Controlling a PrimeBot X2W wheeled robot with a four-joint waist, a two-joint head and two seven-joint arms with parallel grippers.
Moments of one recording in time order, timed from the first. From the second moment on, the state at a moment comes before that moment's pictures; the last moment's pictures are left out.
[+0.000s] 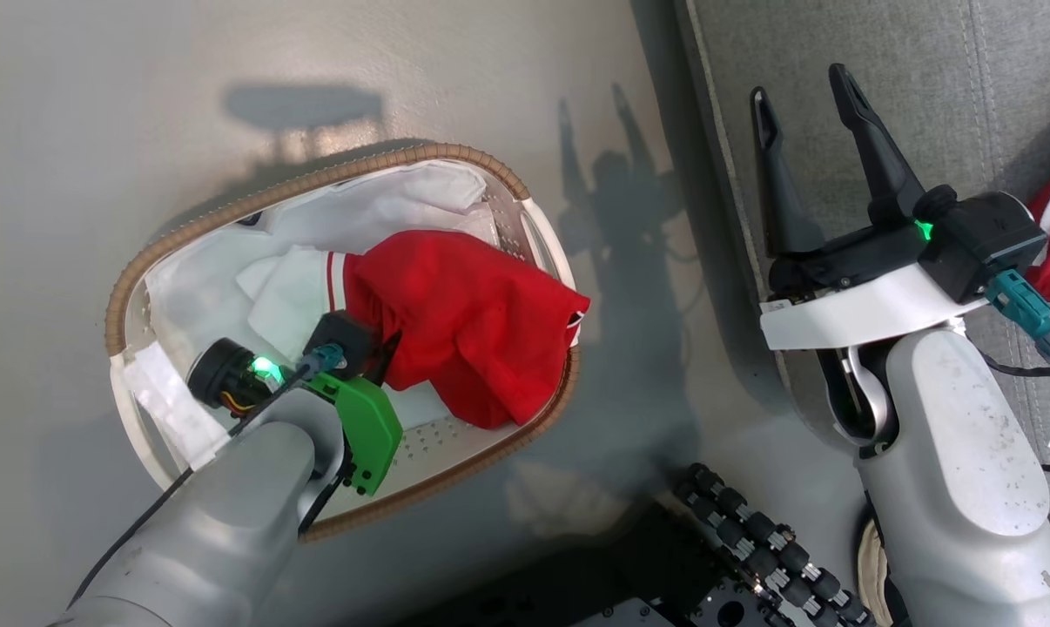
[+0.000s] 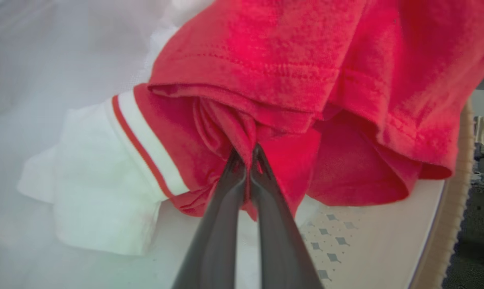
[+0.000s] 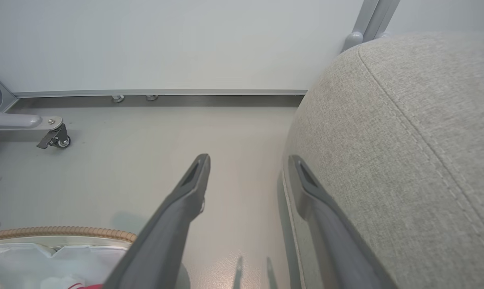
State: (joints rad) left arm -0.82 0.22 -1.17 1.02 -0.73 -0.13 -0.24; right arm -0.51 -0.05 0.12 0.09 0.19 0.13 -0.26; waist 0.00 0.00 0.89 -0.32
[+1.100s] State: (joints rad) left arm -0.39 0.17 -0.65 0.56 -0.55 -0.13 -0.26; right arm -0.32 -0.05 0.07 0.25 0.15 0.13 -0.26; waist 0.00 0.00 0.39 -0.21
